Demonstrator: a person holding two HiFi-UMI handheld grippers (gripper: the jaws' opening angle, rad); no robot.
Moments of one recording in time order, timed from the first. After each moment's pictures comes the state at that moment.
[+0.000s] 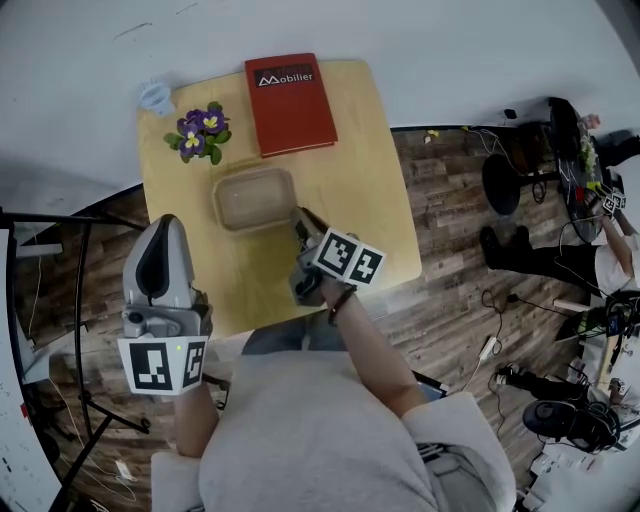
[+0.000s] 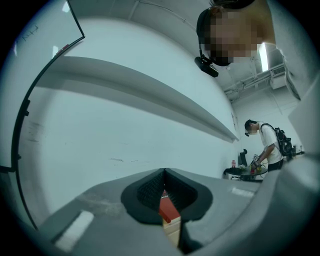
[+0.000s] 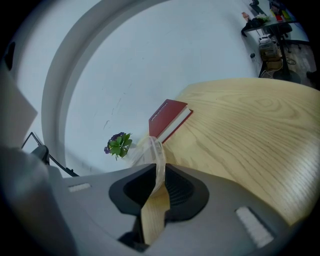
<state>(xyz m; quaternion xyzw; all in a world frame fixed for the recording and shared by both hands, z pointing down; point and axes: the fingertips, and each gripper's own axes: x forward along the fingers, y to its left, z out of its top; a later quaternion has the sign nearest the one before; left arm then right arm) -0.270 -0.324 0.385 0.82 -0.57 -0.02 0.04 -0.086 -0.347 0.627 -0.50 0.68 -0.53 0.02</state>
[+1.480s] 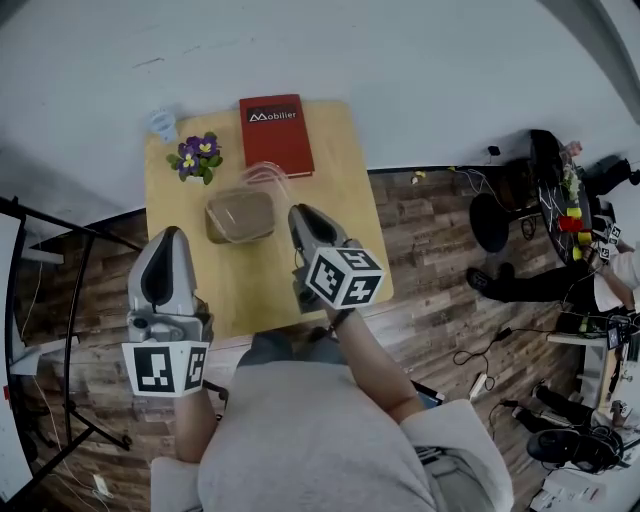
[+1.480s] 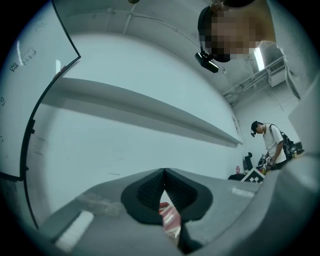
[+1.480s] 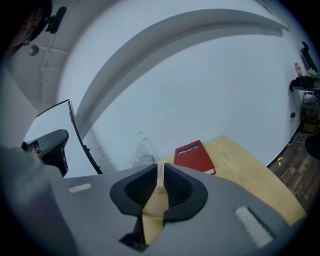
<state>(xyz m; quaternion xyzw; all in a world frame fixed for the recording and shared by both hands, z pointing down) -0.230 -0.283 0.332 0.80 -0.59 -0.06 -0.01 -0.057 -0.356 0.485 -0.48 0.82 -0.31 -0.01</state>
